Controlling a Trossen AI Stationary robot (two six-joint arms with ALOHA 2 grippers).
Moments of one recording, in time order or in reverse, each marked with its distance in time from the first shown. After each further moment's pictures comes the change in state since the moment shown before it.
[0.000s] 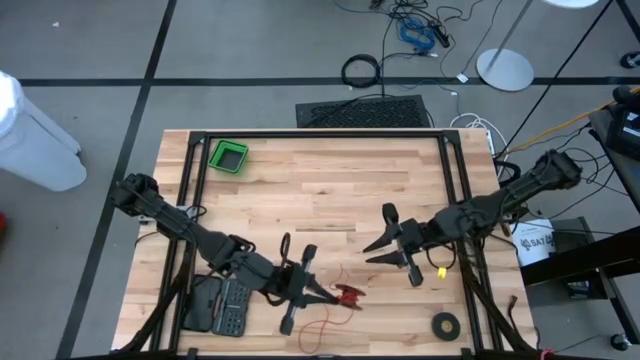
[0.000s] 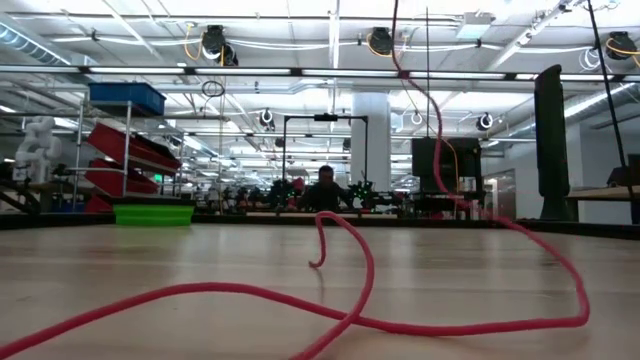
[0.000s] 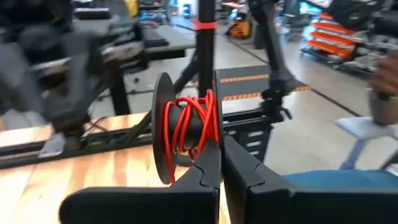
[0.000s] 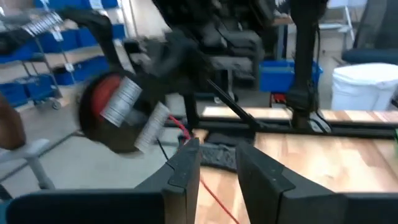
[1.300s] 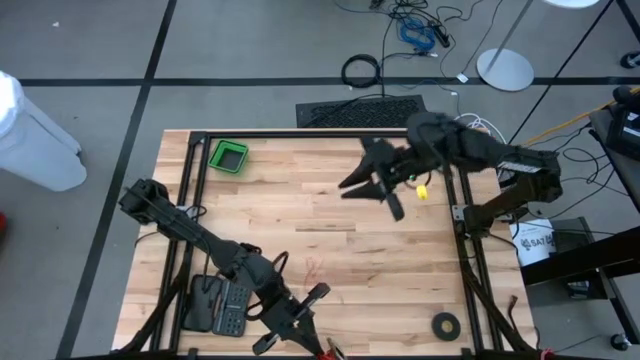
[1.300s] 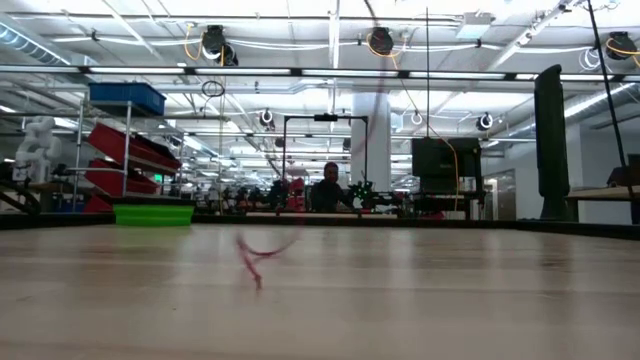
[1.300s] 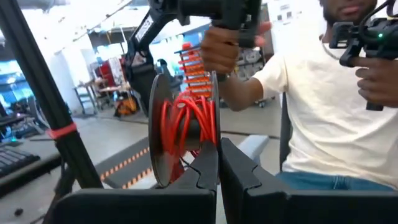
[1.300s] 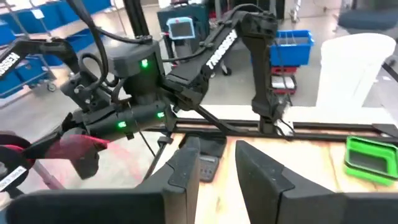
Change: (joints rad) left arm 0.004 0.090 -0.001 0.336 0.575 0.295; right arm -0.476 0.326 0.933 -0.800 -0.479 -0.058
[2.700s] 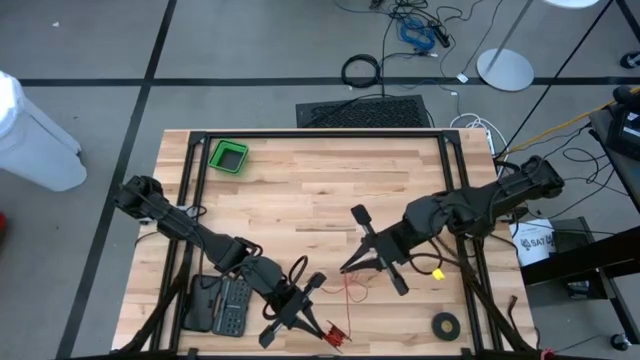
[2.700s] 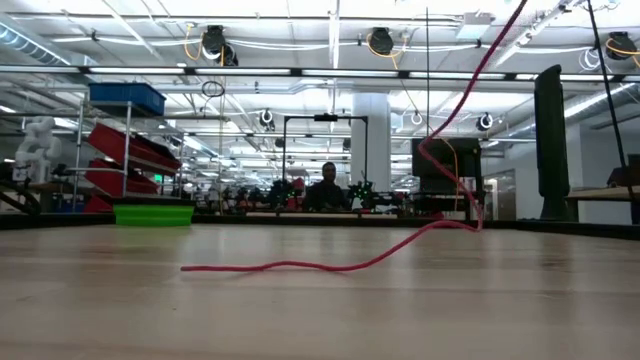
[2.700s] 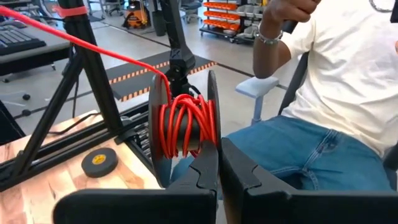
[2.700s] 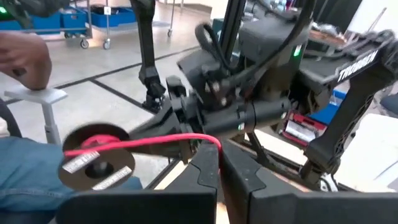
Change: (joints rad) left arm 0.002 -0.049 0.002 -0.369 -0.134 -0.139; right arm 0.401 -0.011 -0.333 0.412 0.240 -0.266
